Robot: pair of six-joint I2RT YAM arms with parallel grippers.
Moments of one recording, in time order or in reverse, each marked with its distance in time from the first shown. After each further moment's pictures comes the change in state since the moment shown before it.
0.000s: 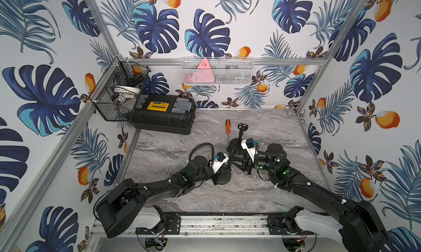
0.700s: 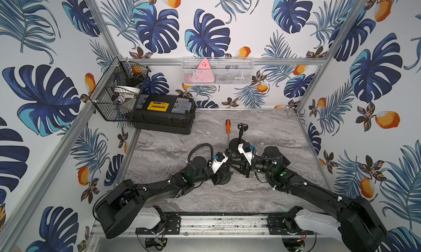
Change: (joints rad) left arm 0.000 -0.024 -0.026 0.018 -0.042 -0.004; right arm 0.049 0.035 -0.045 0.063 0.026 -0.072
